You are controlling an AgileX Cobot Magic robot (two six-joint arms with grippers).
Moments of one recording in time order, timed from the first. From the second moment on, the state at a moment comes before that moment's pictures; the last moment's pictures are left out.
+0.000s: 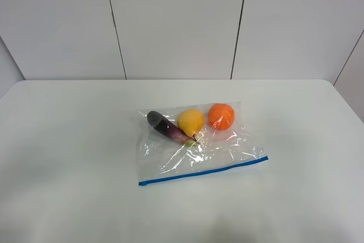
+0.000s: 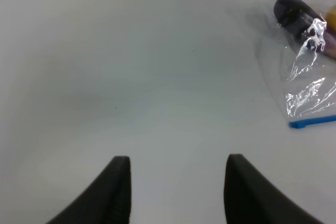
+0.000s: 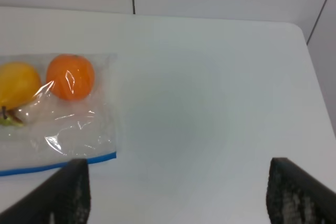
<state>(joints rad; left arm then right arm) 0.04 0.02 -0.49 -0.09 1.07 0.01 -0.09 0.26 -0.70 0.09 0.99 -0.13</state>
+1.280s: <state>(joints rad) 0.04 0.02 -0.49 -0.09 1.07 0.01 0.02 -0.01 -0.56 0.10 1.05 -0.07</state>
